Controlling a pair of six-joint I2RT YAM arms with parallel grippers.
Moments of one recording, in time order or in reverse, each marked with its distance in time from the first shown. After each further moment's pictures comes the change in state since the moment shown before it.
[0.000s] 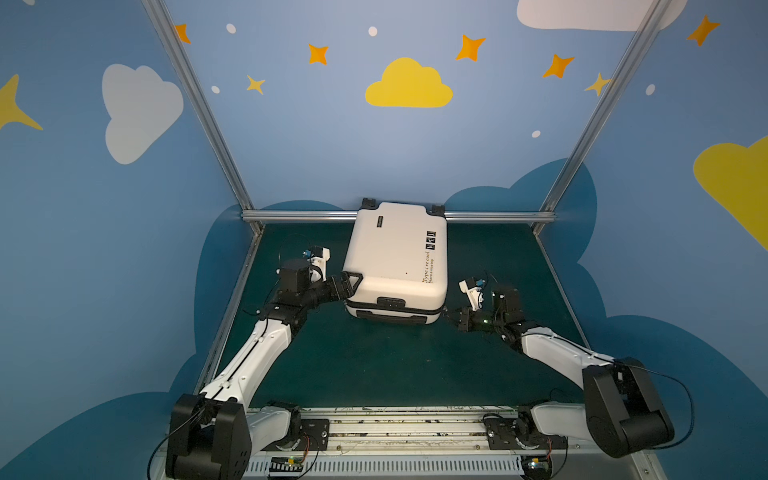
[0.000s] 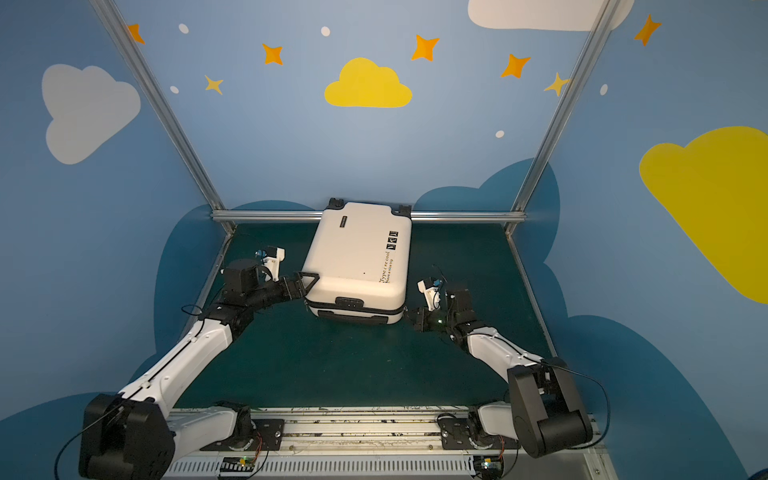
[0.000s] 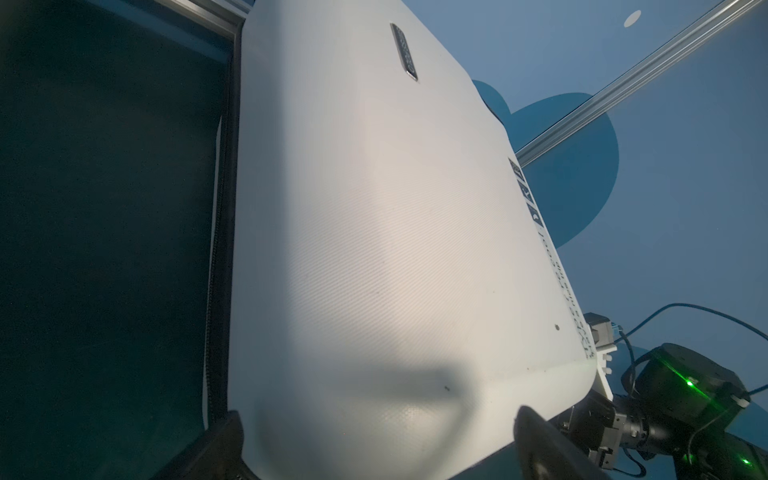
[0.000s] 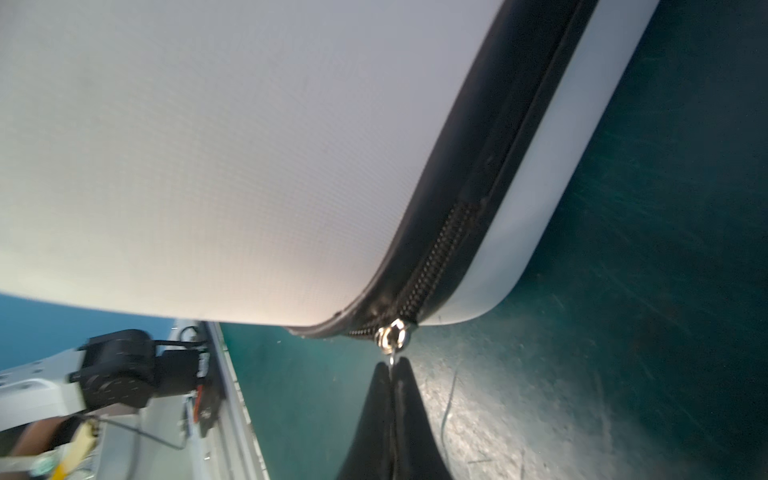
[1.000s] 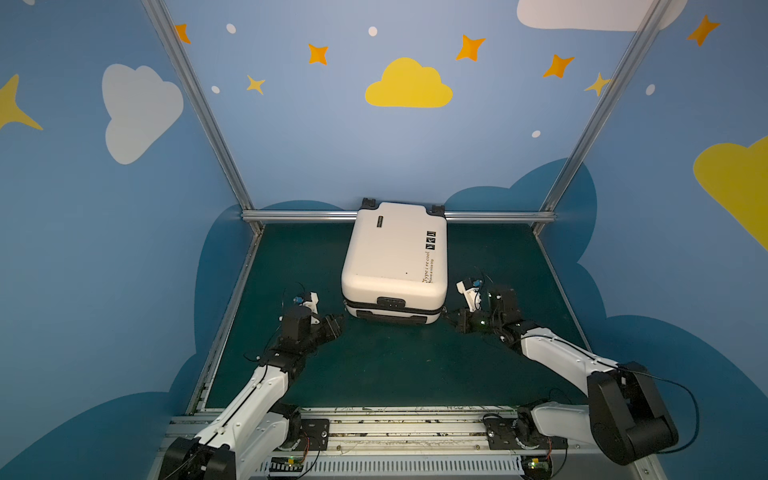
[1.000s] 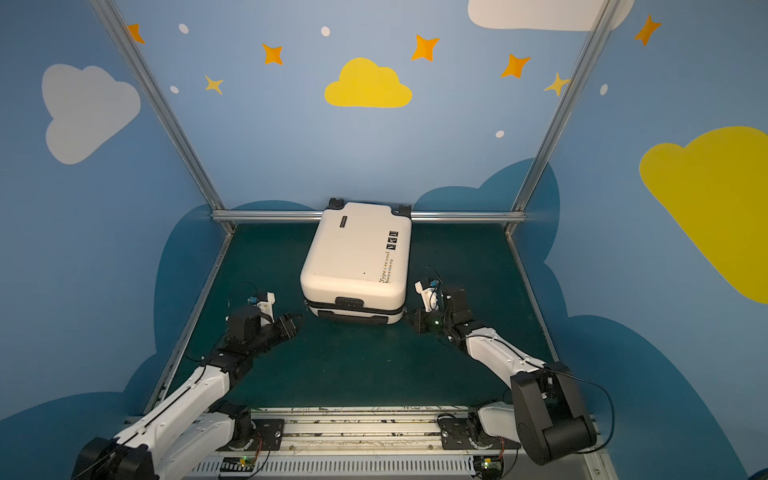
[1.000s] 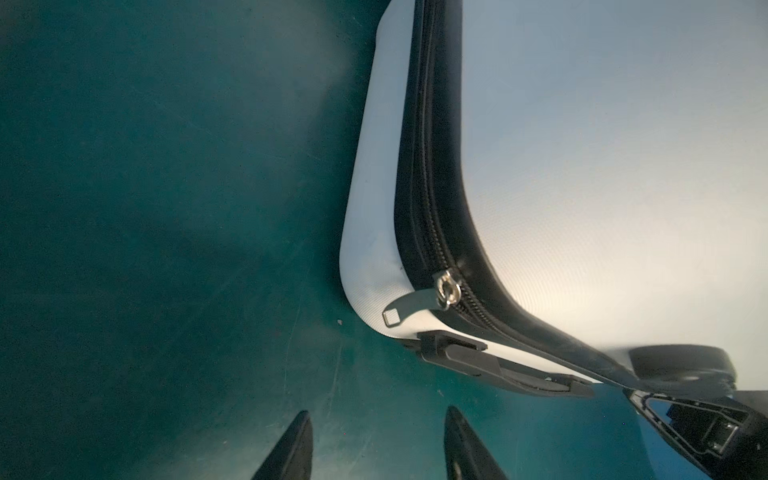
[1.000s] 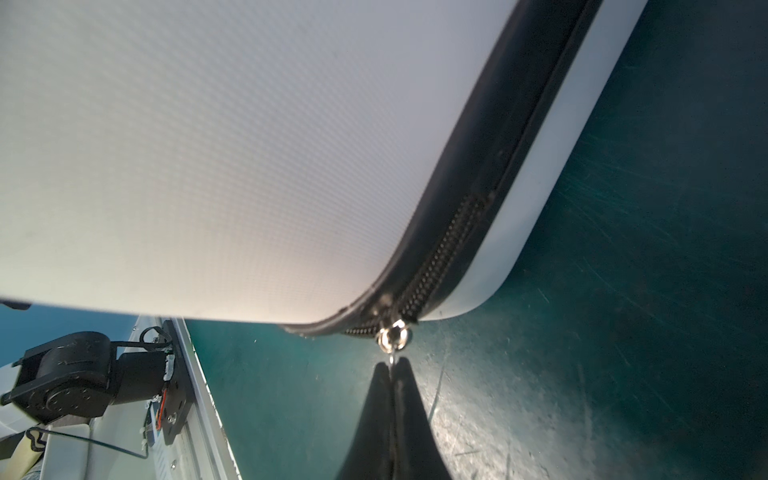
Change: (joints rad) left arm -0.081 -0.241 -0.445 0.099 -0.269 -0.134; right arm 0.027 -0.012 0.014 -0.043 0.061 -0.025
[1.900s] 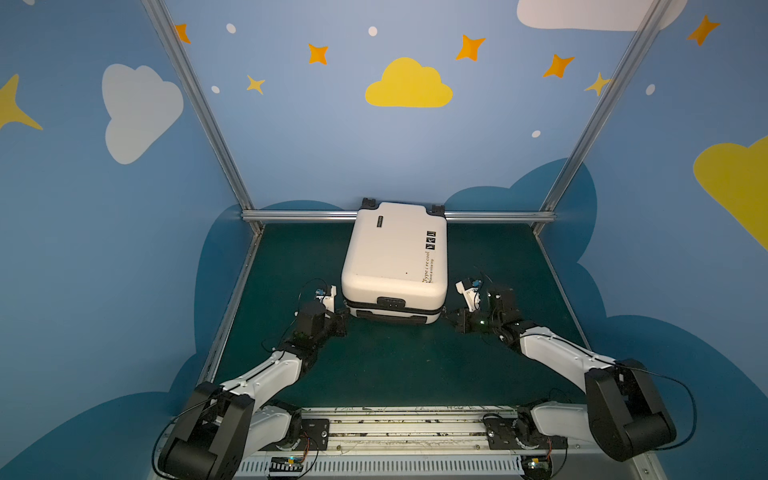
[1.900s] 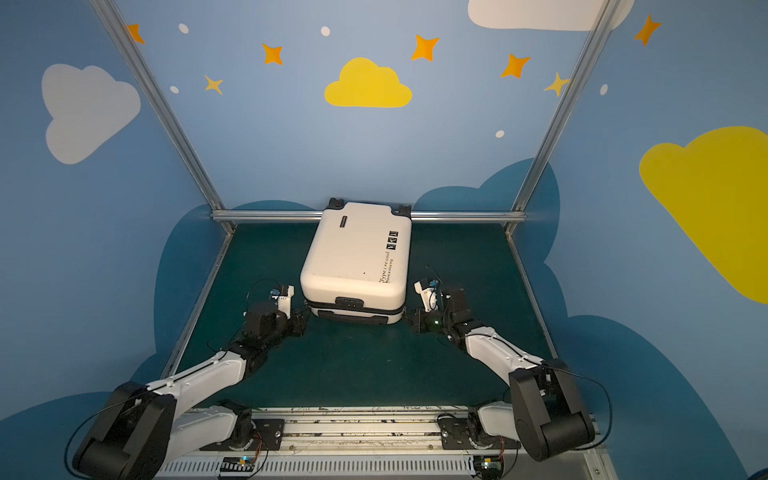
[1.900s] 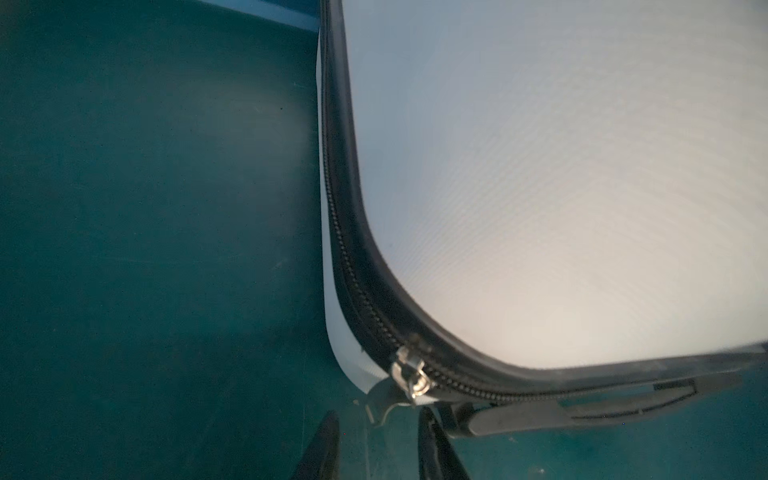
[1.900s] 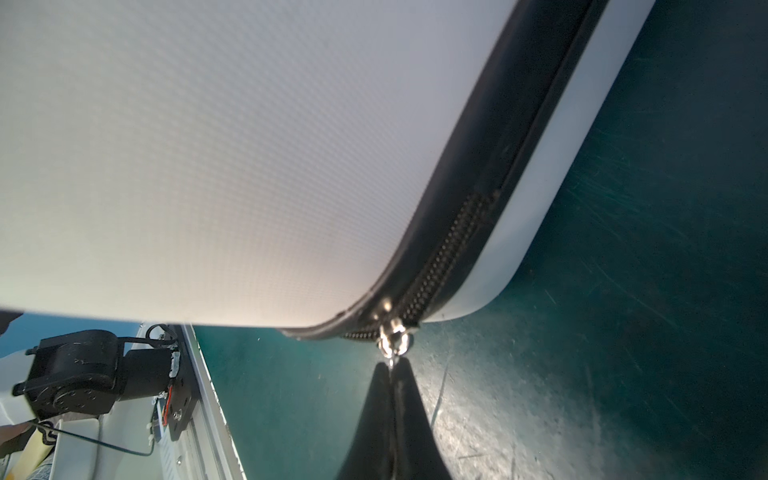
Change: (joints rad) left arm -0.074 0.230 -0.005 0.320 -0.129 0.334; right arm 0.000 0.018 0.002 0.009 -0.016 0.004
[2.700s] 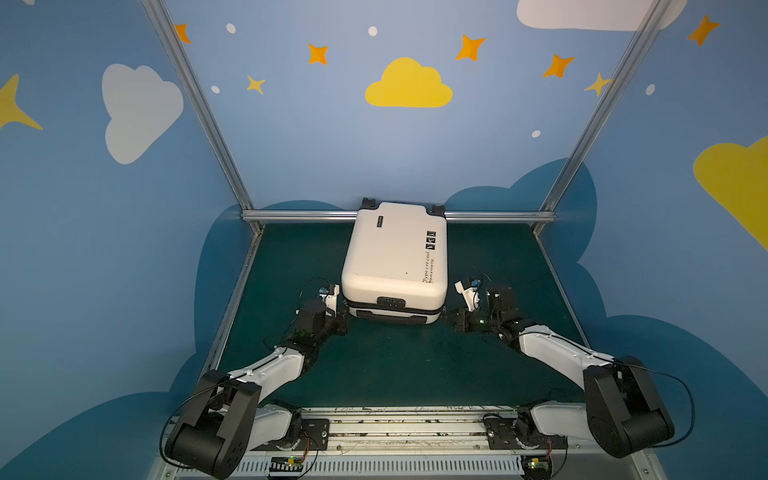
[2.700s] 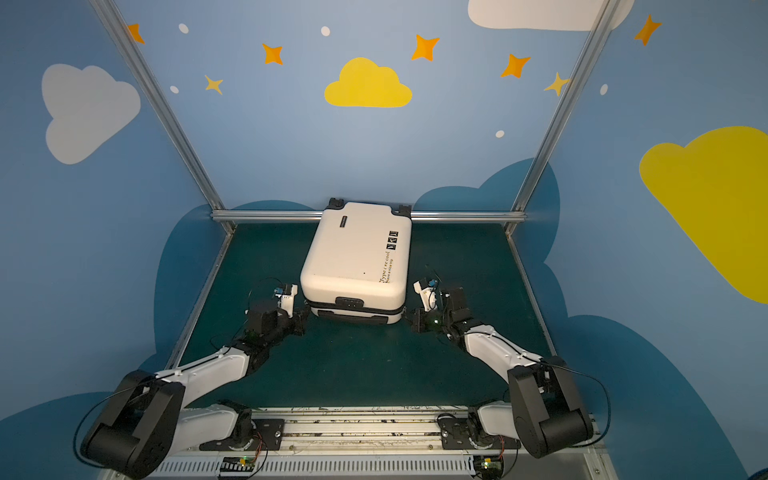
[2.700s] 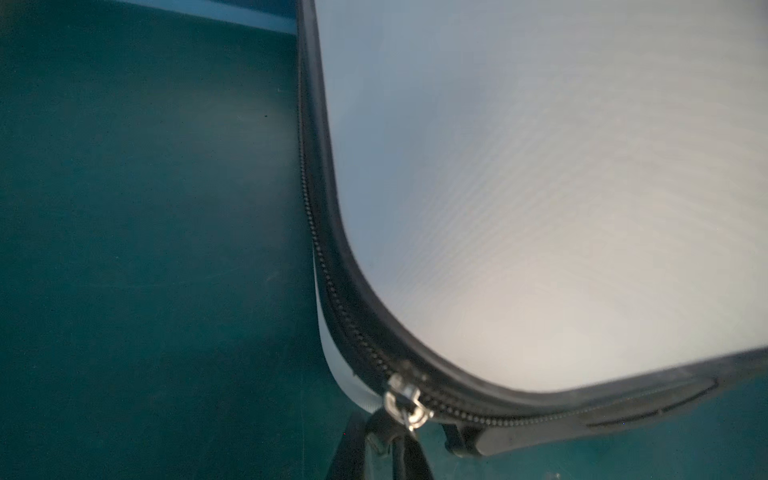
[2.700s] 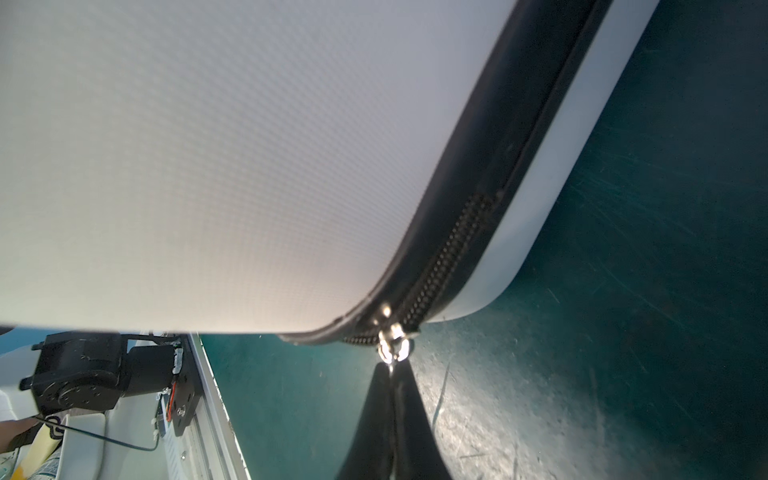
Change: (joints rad) left arm 0.013 0.071 0.011 0.060 0.035 0.056; right arm 0.000 0.016 0.013 -0.015 -0.009 -0.004
